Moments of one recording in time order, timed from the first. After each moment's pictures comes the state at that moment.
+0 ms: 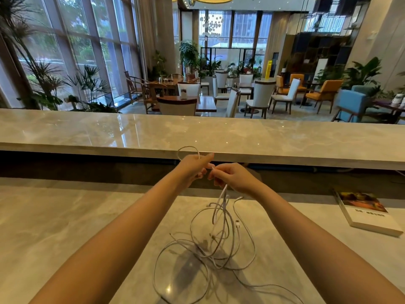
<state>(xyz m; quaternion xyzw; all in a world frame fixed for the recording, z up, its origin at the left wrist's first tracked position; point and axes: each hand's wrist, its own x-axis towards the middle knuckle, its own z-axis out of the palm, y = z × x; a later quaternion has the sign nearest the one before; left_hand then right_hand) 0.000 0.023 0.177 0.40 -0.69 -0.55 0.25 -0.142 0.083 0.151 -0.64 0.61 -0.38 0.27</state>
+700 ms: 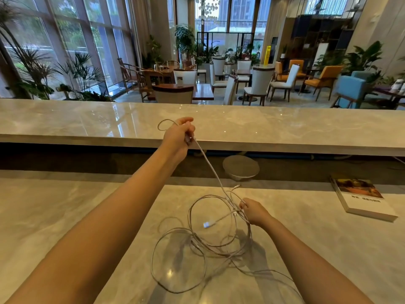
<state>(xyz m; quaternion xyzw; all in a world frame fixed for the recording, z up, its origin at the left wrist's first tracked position) -0.005 -0.006 0.202 0.32 -0.46 -0.69 0.46 -0.185 0.120 0.022 -0.47 0.83 -0.17 0.25</state>
